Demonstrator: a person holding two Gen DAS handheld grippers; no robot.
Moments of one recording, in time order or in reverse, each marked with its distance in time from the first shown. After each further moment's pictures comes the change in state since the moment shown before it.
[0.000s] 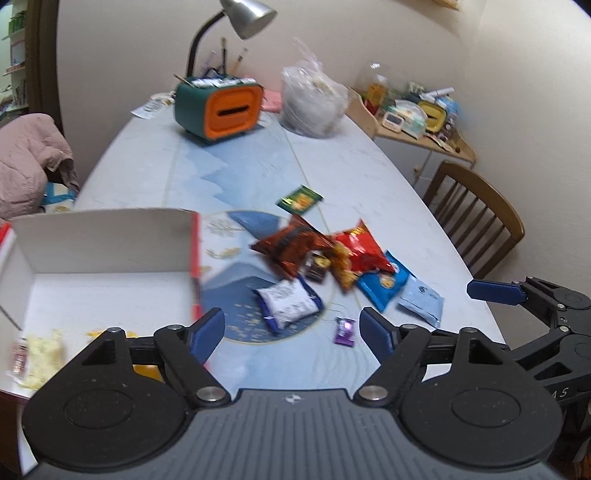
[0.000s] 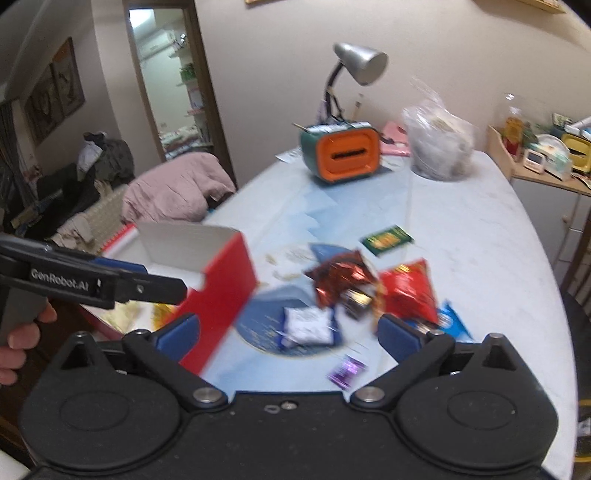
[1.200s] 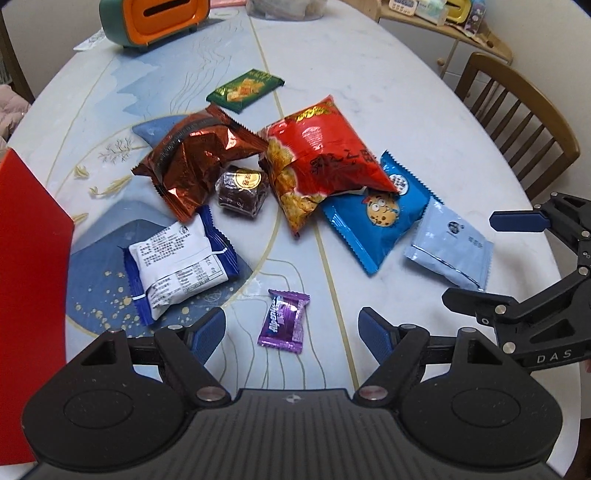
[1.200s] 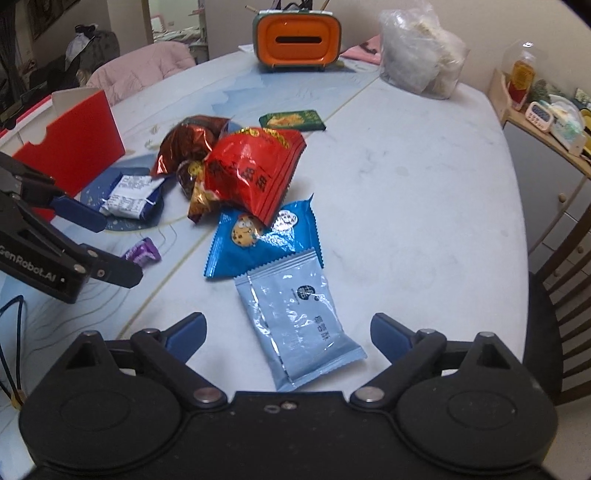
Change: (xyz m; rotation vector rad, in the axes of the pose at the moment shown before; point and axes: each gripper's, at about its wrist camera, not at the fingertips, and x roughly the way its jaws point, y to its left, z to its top) left arm 0.190 -0.094 -0.009 0.055 0.303 0.128; right arm 0.090 -0.171 -0.044 -0.200 0.291 -0.035
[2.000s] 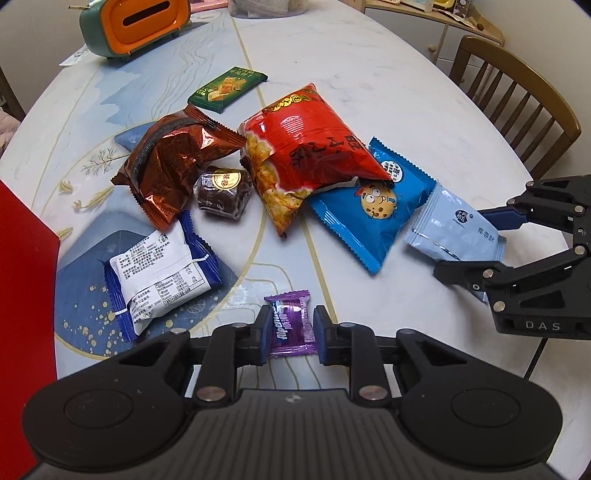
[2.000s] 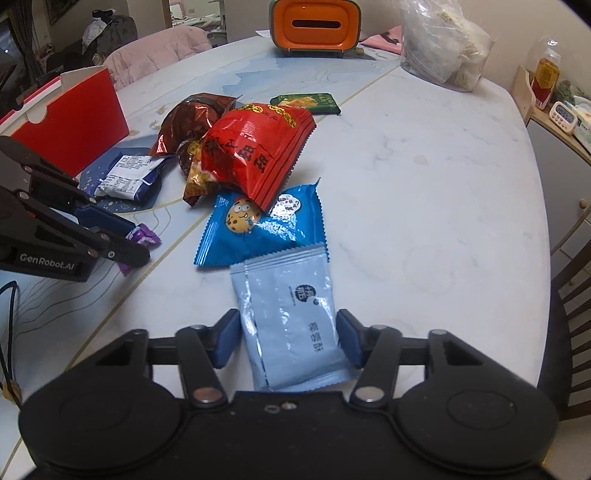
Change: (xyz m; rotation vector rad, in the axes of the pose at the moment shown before) left arm 0.014 -0.014 -0.001 0.073 -0.013 0.030; right arm 0.017 -0.007 0.000 -0.049 0.029 0.039
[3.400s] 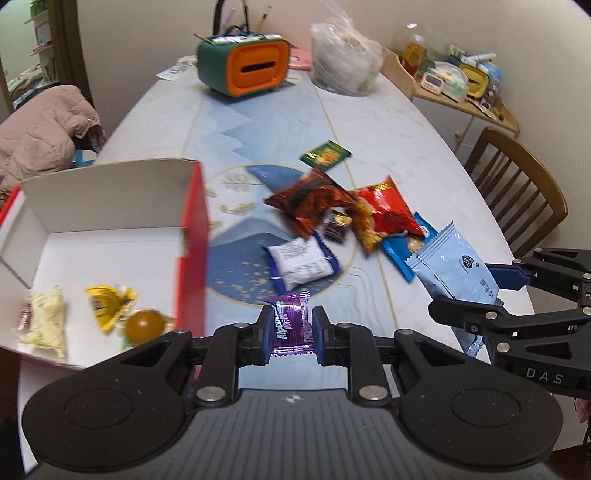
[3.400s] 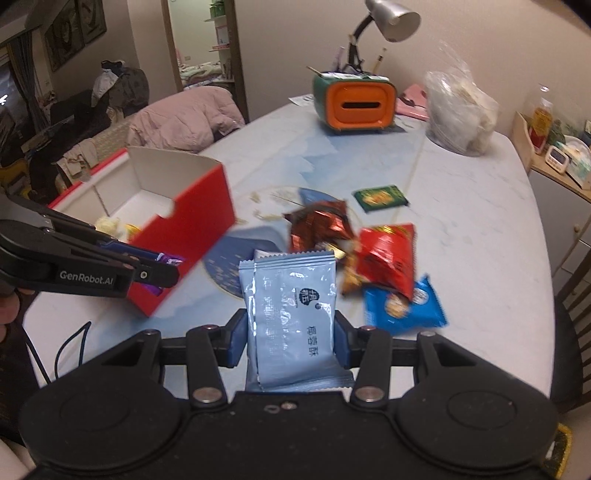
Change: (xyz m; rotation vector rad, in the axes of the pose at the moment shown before) left arm -0.159 0.107 -0.059 -0.188 -0.168 -0.002; right arm -0.101 0.143 0.055 0.080 -0.144 0.025
